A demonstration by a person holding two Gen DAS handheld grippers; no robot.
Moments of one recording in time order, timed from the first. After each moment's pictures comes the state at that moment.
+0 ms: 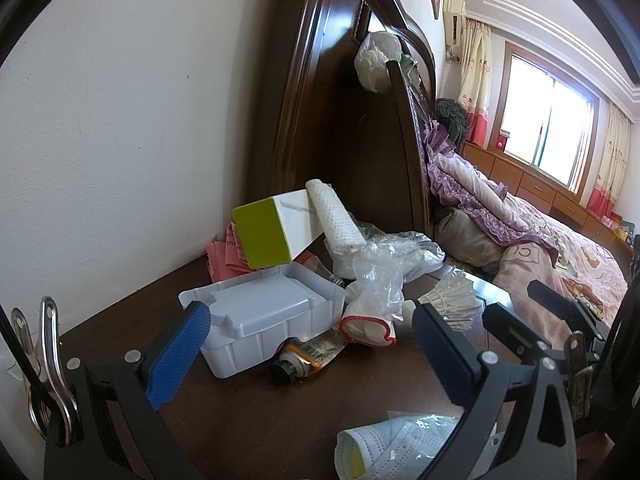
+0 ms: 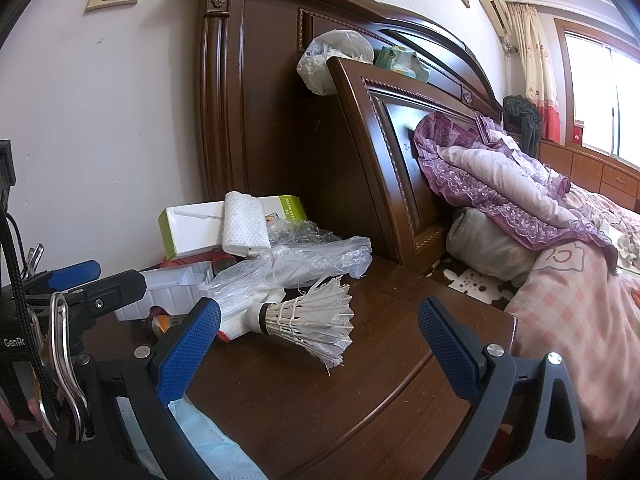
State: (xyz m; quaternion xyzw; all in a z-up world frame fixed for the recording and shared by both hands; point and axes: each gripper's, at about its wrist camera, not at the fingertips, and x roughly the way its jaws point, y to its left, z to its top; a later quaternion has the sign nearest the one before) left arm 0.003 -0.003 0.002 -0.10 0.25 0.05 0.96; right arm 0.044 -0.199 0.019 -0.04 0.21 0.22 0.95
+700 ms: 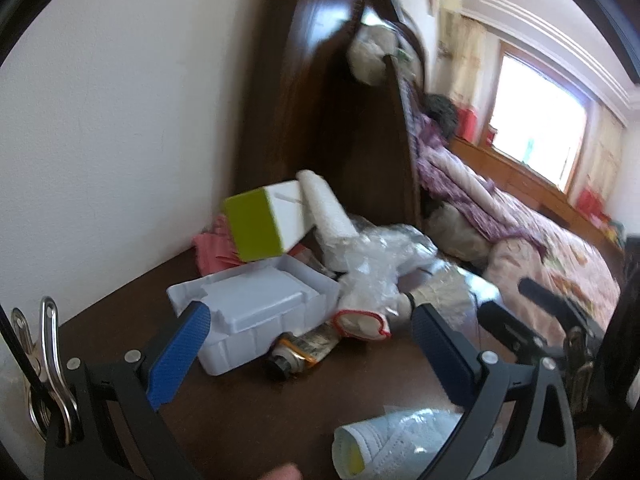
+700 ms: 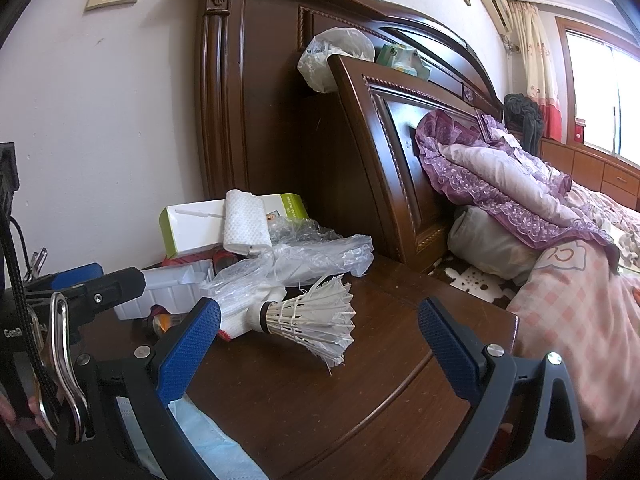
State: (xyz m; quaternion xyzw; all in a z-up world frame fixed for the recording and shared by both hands) left arm 0.004 0.000 -0.002 -0.10 0.26 0.01 0.96; right arm 0.044 -0.198 0.019 -0.04 0.21 0.22 0.95
